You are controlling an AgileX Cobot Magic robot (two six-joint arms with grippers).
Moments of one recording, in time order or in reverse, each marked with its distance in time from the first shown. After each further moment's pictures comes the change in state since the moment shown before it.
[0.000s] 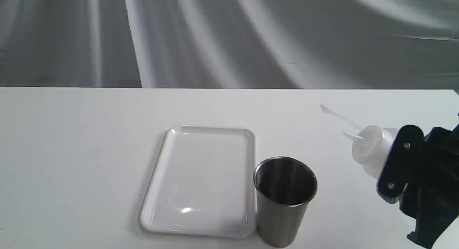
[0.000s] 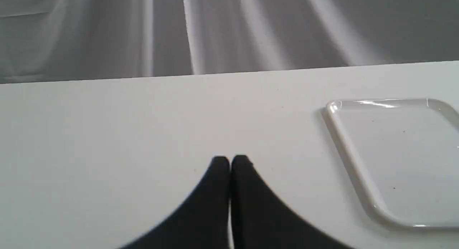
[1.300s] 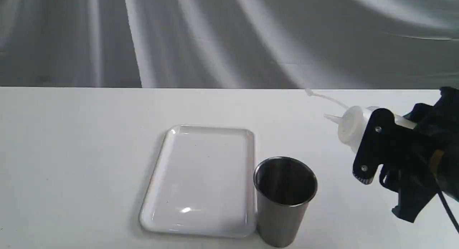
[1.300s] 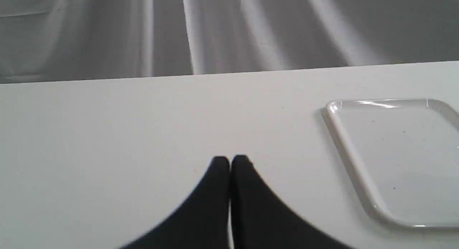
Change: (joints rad) left arm 0.000 0.000 0.000 0.000 0.000 0.000; right arm 0.139 0.082 -0.082 -0.071 0.227 0.053
